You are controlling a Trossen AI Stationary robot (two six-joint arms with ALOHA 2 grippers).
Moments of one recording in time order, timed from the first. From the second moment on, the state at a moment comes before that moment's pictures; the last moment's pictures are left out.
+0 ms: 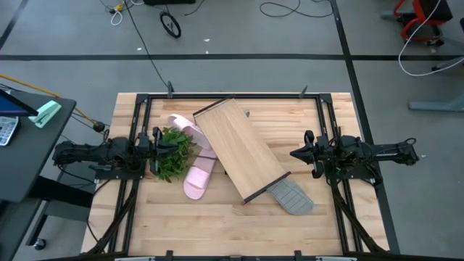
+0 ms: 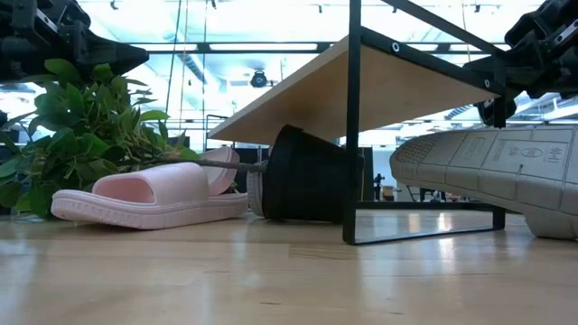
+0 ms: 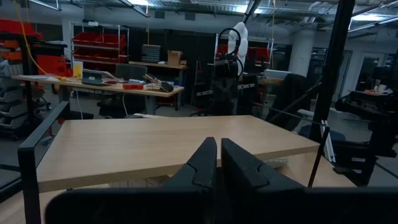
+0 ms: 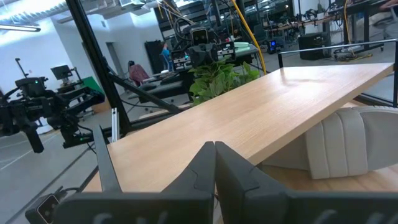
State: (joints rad) left arm -0.09 0.01 0.01 0.16 -0.22 -0.09; right arm 0.05 0.01 0.03 0.02 0.03 0.29
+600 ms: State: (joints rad) left arm -0.09 0.01 0.01 0.16 -0.22 -0.09; right arm 0.05 0.01 0.03 0.02 0.03 0.29
